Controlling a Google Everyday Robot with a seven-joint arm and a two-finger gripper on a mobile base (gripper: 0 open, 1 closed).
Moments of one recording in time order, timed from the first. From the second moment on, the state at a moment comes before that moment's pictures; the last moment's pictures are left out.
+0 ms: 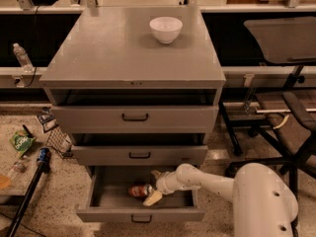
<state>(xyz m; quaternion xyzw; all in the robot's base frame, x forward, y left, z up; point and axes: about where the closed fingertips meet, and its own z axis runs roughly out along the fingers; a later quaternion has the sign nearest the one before) 0.601 0.030 0.219 -0.57 0.73 0.24 0.31</state>
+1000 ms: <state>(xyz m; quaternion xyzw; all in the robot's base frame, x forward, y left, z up) 0.542 -0.055 0.322 -0.47 0.75 0.28 0.37</state>
